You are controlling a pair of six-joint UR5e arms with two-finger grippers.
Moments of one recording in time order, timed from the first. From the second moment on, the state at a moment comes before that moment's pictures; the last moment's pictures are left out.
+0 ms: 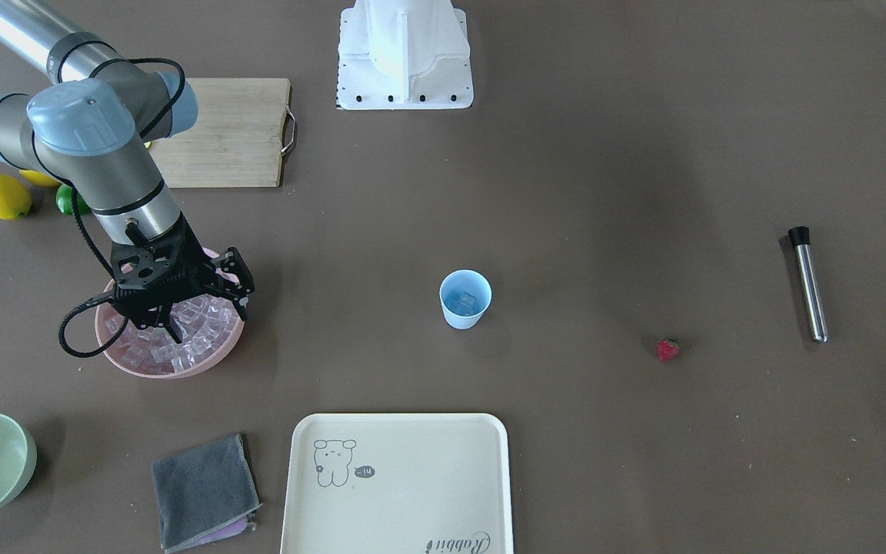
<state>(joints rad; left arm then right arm) -1.51 -1.65 -1.65 -1.92 -2.29 0.08 0.81 -1.16 1.62 -1.08 1.87 0.72</state>
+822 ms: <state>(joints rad) -1.51 -1.66 -1.66 -1.92 -2.29 0.08 0.85 -1.17 1.55 -1.04 1.92 0.65</state>
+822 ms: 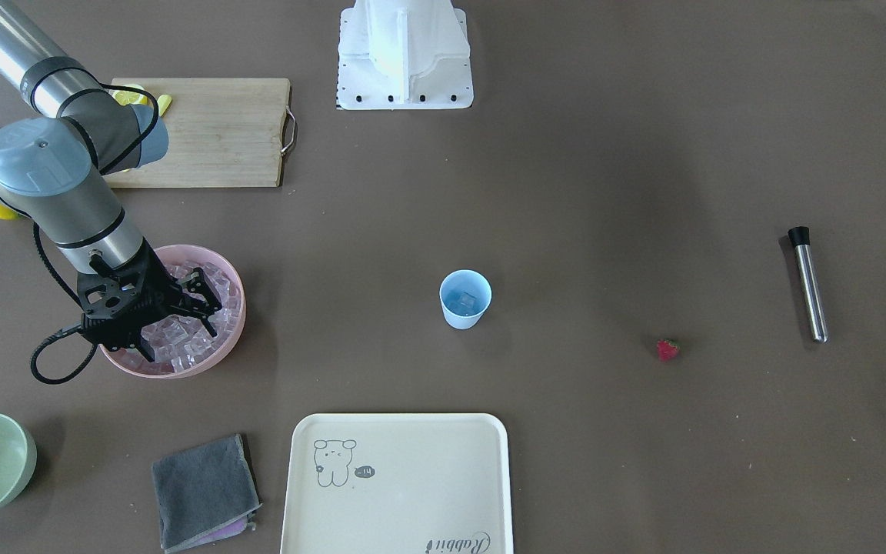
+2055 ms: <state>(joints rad) -1.51 -1.66 -1.66 -1.92 -2.29 0.08 0.84 -1.14 1.51 -1.04 1.91 0.66</state>
